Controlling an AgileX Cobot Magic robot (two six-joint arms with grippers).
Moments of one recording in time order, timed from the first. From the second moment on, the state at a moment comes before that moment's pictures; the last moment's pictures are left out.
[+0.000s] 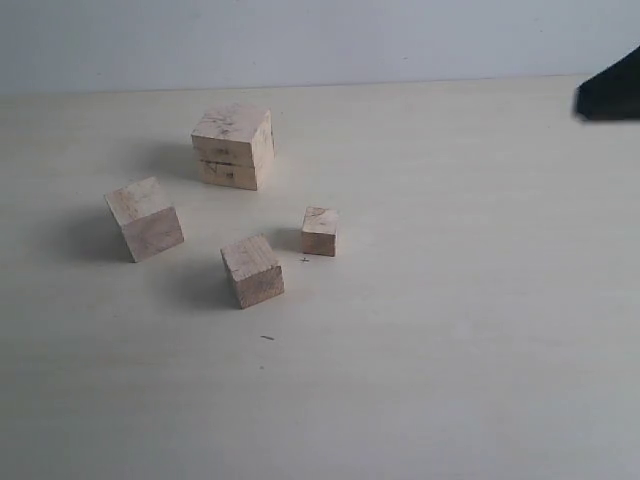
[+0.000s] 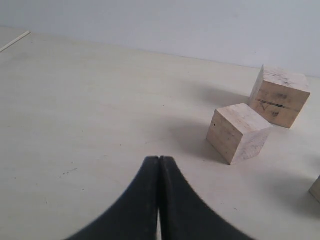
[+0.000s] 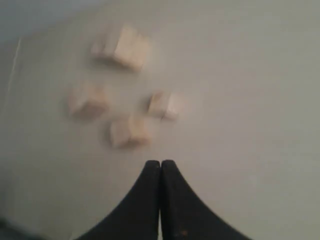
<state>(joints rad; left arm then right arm) 0.04 0.00 0.00 -0.07 0.37 -0.06 0.07 1.14 -0.91 0.80 1.05 -0.30</state>
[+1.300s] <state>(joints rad) 0.04 0.00 0.00 -0.07 0.37 -0.06 0.50 1.85 -1.43 1.15 0.57 -1.48</state>
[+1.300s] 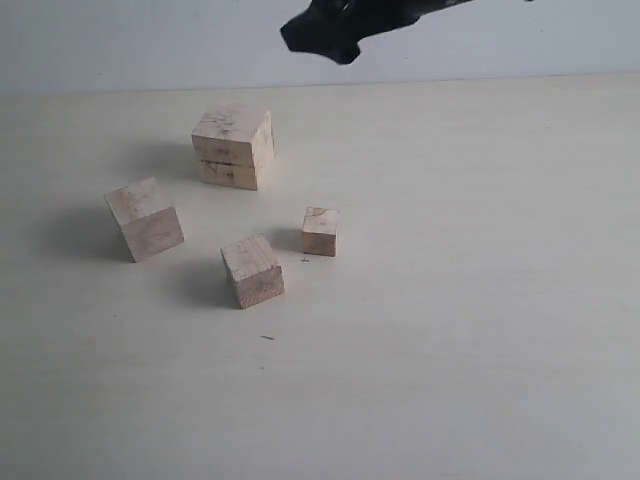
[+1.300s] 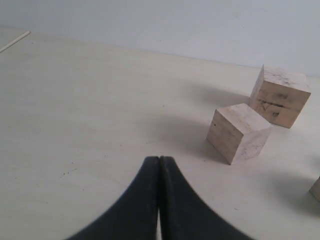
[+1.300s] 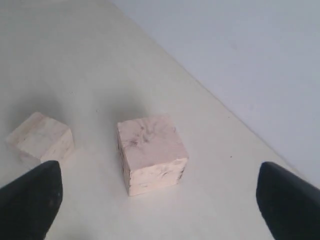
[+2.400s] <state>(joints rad) 0.04 0.00 0.00 -0.07 0.37 -0.06 0.60 2.53 -2.03 1.08 0.55 -1.52</state>
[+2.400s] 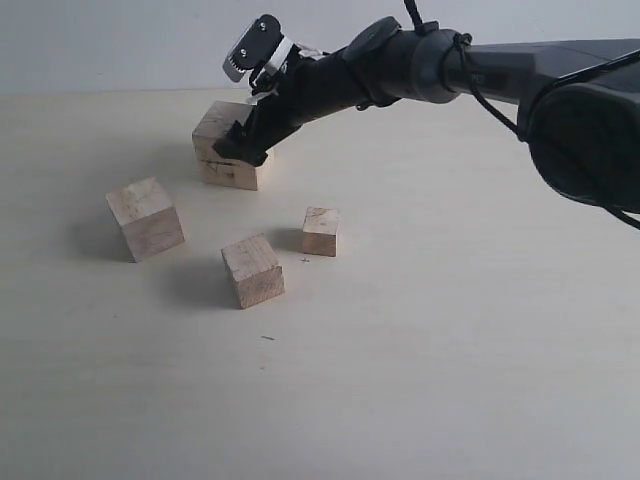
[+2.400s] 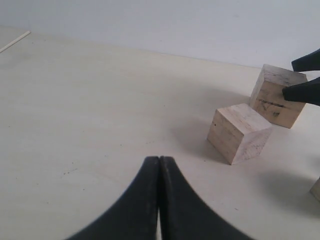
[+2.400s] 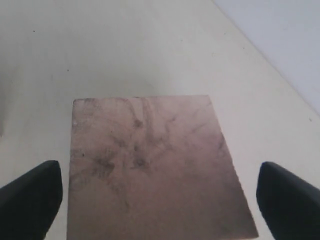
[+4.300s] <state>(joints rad) 0.04 0.00 0.00 -0.07 0.37 -0.06 0.98 2.44 -2.04 1.06 0.56 -1.52</state>
